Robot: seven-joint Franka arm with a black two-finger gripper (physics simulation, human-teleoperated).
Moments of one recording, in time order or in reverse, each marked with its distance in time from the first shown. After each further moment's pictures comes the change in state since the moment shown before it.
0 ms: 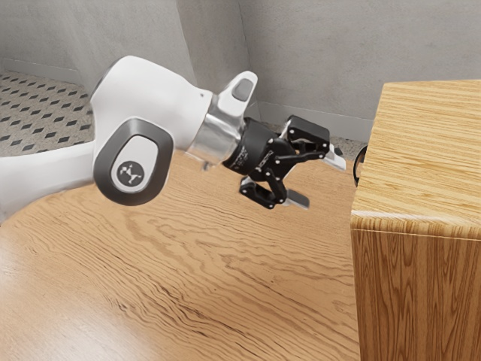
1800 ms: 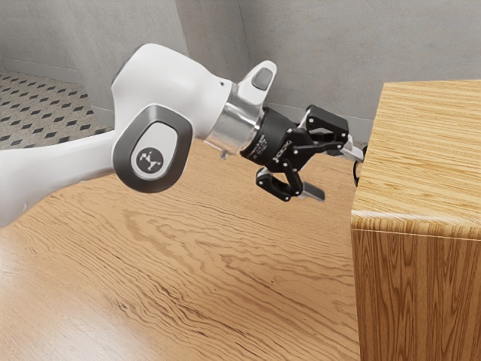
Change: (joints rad) arm -0.136 0.006 0.089 0.107 0.007 -0.039 -0.032
